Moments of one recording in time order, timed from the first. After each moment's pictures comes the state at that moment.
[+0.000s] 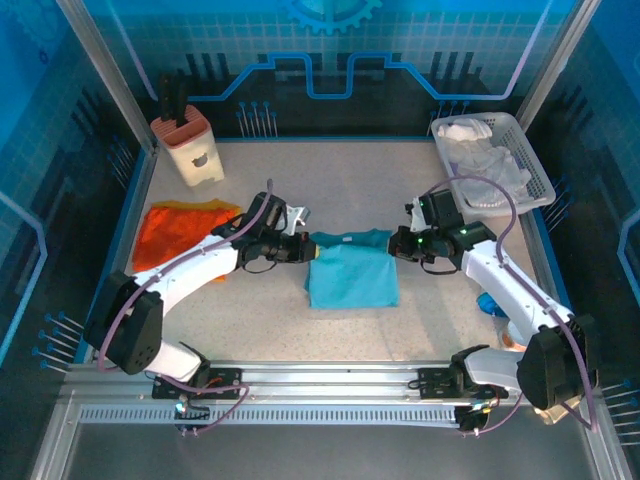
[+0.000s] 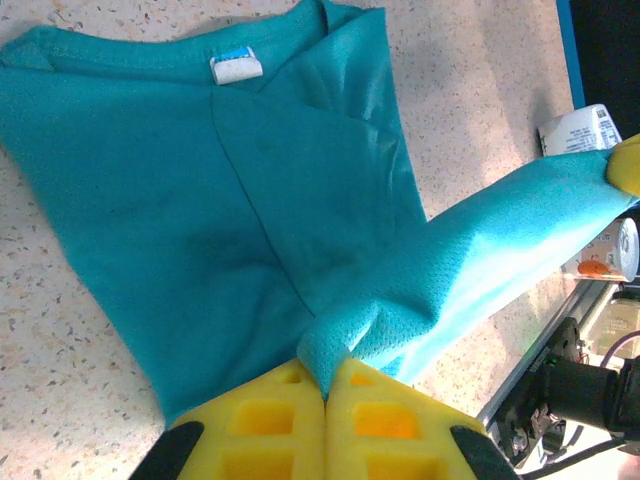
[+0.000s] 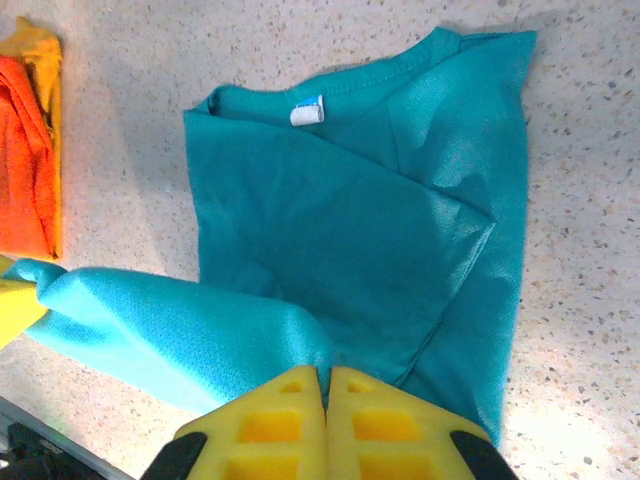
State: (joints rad) left arm -0.49 1.46 0.96 -0.36 0.50 -0.51; right arm 0.31 1.24 0.96 -0.71 -0.32 0.52
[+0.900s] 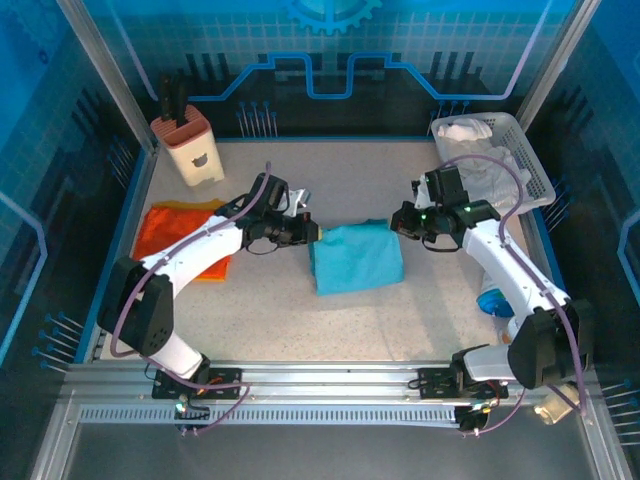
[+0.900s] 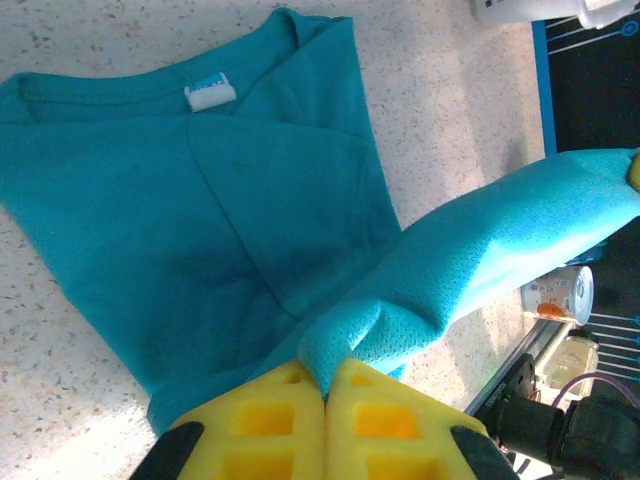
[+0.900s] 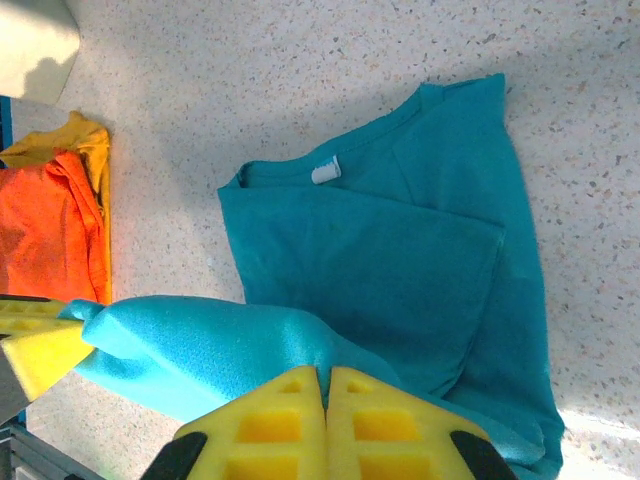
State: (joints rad) left arm -0.44 1.58 1.13 -0.43 0.54 -0.56; right arm 0.25 1.36 1.13 -0.72 -0.35 0.56
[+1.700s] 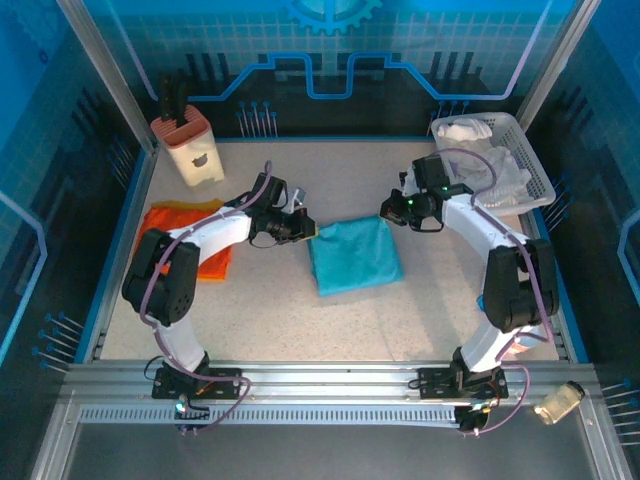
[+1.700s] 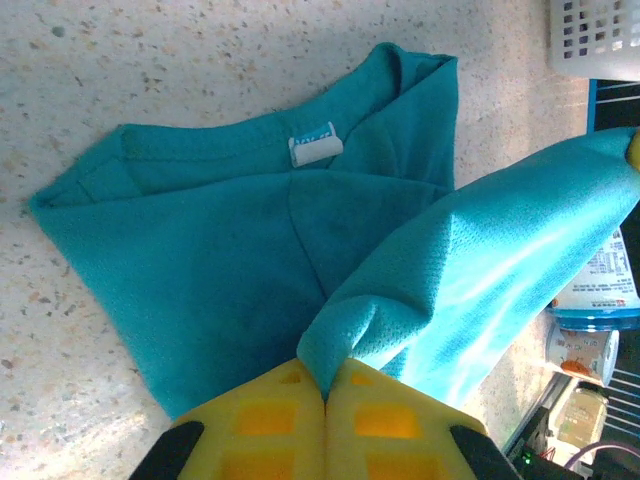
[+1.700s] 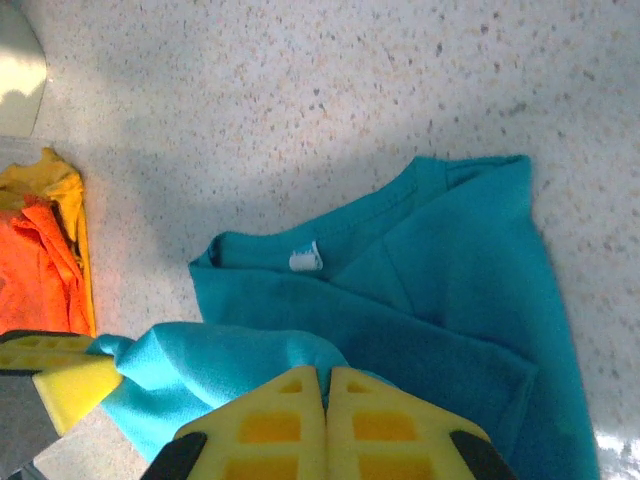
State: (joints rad) left arm -0.35 1.79 1.15 -0.31 0.59 -0.59; right arm 0.21 1.70 1.25 -0.54 -0.44 0.54
